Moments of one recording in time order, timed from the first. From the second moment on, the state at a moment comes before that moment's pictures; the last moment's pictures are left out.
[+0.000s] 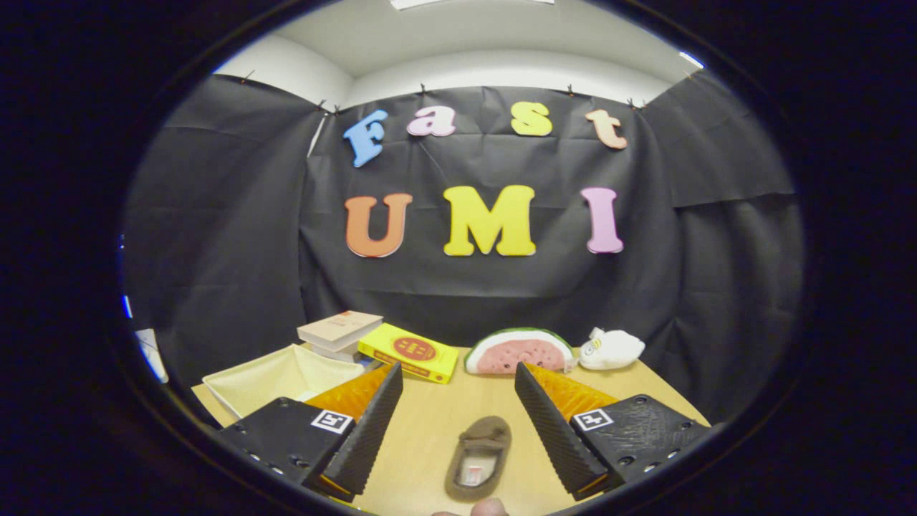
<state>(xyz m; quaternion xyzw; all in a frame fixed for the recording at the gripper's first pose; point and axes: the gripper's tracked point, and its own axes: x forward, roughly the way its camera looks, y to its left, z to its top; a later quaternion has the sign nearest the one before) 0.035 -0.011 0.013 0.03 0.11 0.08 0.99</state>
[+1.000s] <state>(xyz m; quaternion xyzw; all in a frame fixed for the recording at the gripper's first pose) 0.091 -0.026 -0.205 0.02 0.40 0.06 0.91</state>
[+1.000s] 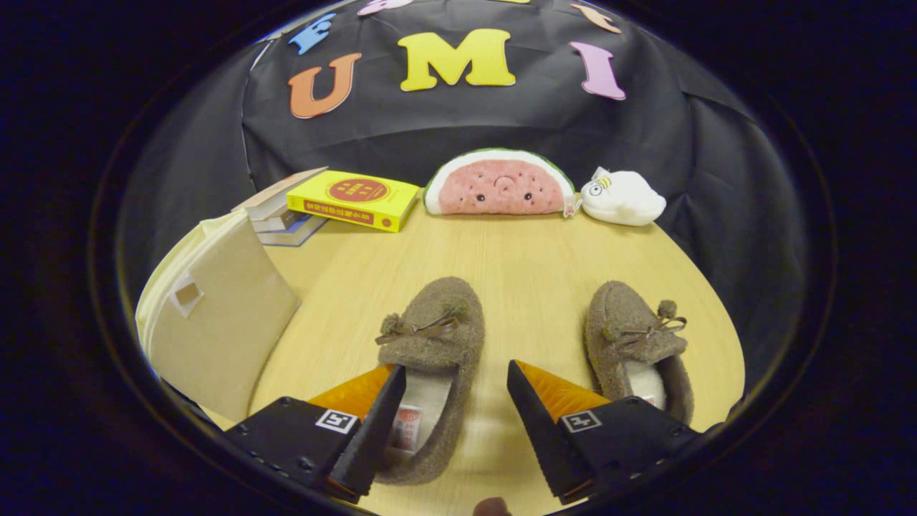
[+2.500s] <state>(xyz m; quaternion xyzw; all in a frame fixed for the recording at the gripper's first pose) 0.080 0.149 0.010 0.20 0.26 0.12 0.94</state>
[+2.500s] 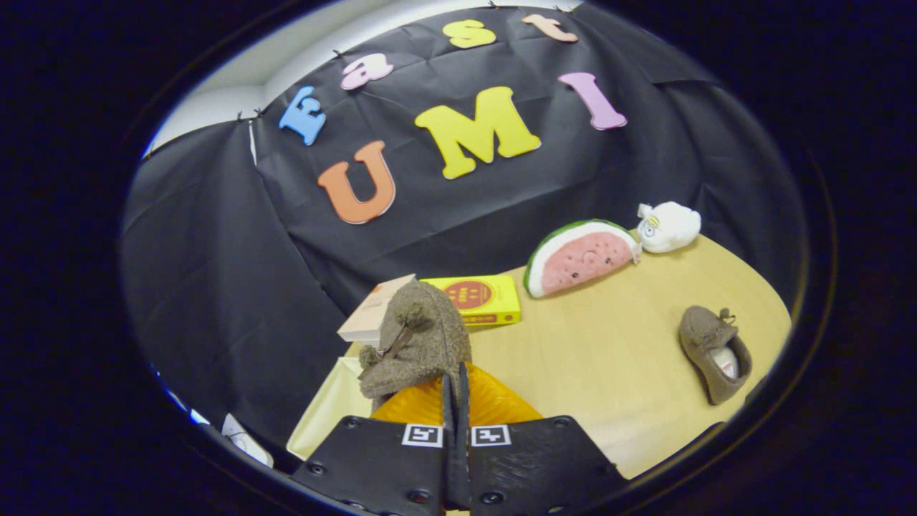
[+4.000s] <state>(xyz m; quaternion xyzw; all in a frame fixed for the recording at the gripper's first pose) 0.040 0.338 -0.128 0.21 0.42 0.09 0.88</state>
